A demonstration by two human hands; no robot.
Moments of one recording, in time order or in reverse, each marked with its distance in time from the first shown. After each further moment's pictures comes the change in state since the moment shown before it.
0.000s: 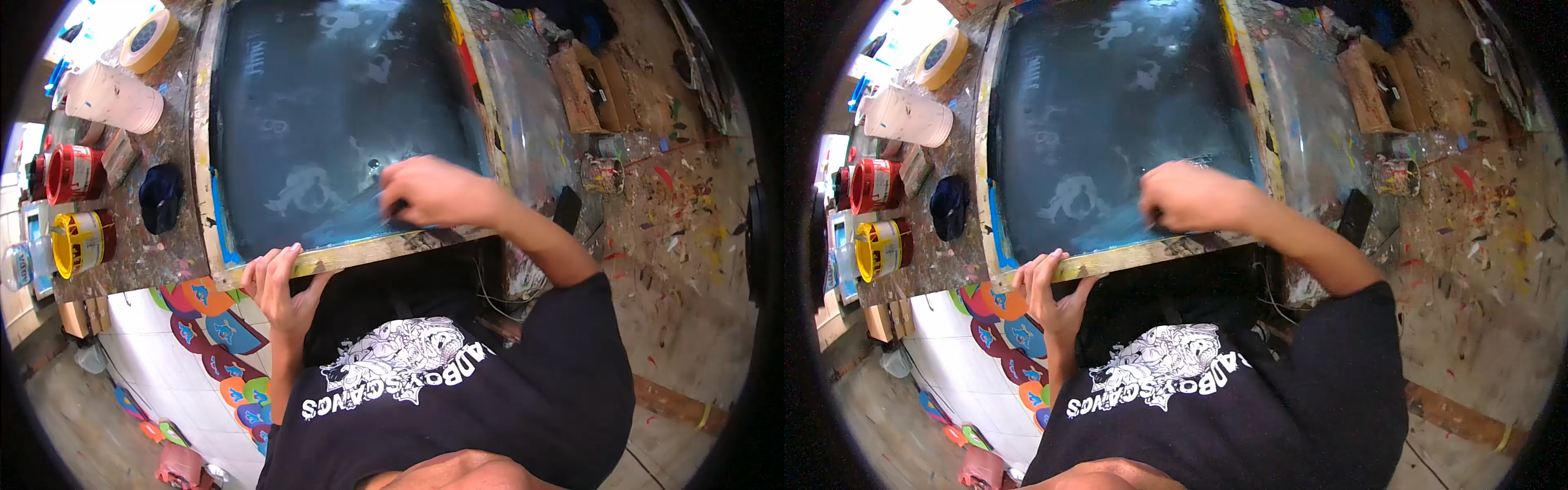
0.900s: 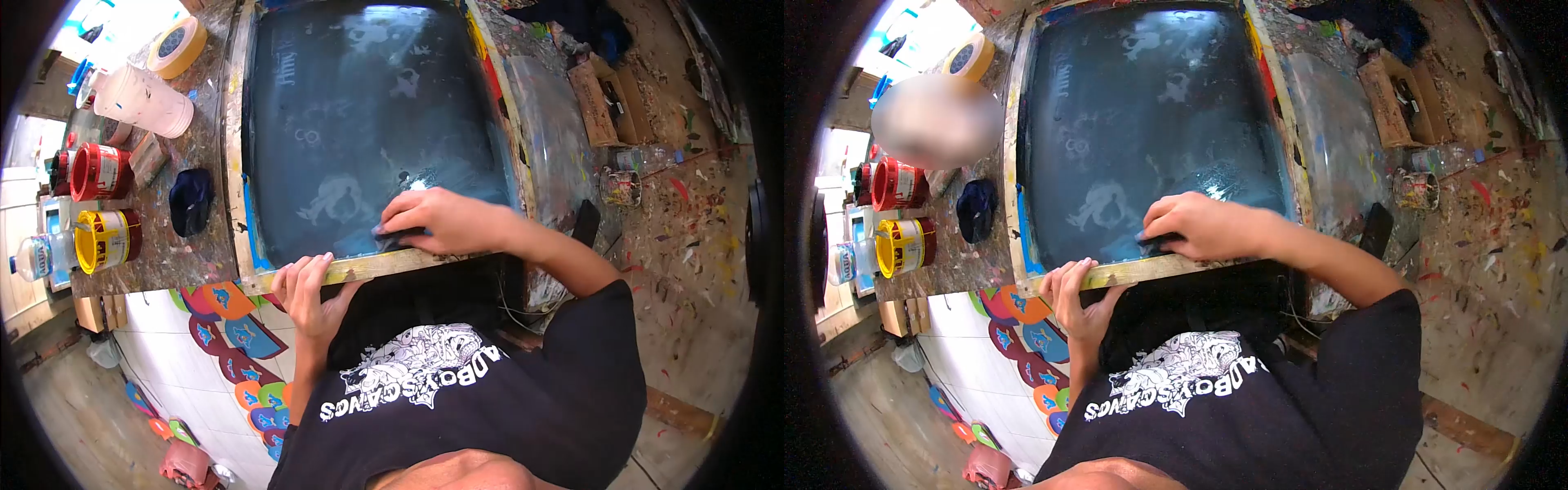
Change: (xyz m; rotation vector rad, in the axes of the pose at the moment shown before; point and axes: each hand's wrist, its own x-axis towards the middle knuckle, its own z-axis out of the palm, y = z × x) left_hand 0.003 0.003 -0.004 -0.006 -0.002 0.010; right_hand 0.006 -0.018 0.022 0.229 0.237 -0.162
